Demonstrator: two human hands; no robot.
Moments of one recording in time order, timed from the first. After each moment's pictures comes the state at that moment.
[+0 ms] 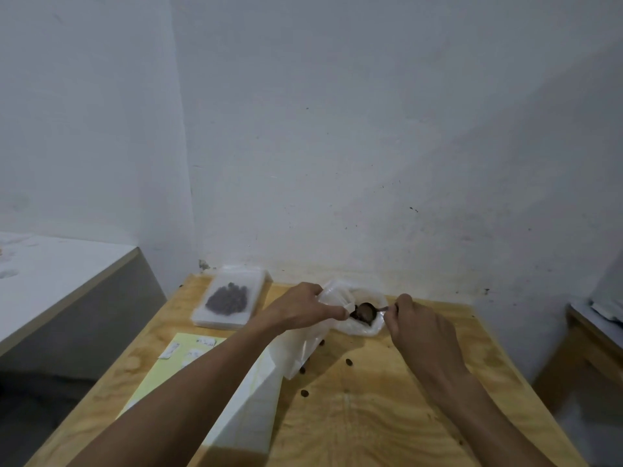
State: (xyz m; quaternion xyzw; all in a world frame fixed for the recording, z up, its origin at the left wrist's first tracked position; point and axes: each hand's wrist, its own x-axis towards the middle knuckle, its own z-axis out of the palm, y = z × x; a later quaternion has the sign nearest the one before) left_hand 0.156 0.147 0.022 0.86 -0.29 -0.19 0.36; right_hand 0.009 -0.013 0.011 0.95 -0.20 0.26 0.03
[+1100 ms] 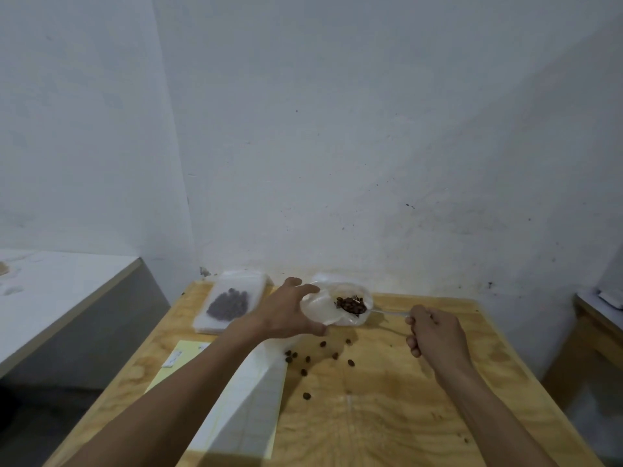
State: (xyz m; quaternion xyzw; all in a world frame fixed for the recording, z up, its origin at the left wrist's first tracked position) left_hand 0.172 0.167 0.015 0.89 -0.37 -0.10 0.23; right_hand -0.001 -0.030 0.007 0.74 -0.35 0.26 -0.52
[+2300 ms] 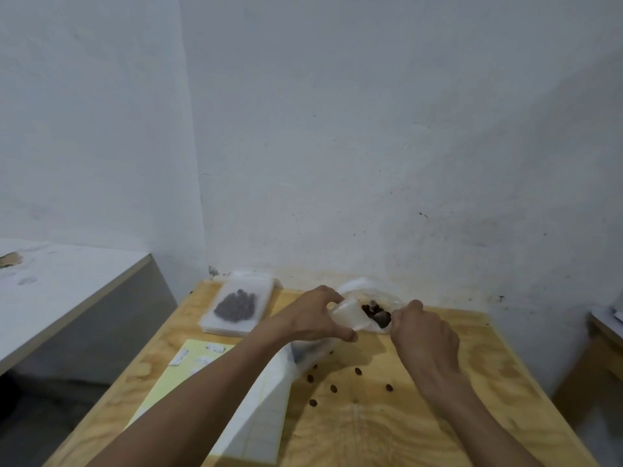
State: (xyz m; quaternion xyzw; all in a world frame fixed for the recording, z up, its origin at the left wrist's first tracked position) left_hand 0.166 0.144 0.014 0.87 -0.40 -0.11 0.27; right_hand 0.031 -0.009 0.010 0.92 -0.32 0.20 -0.03
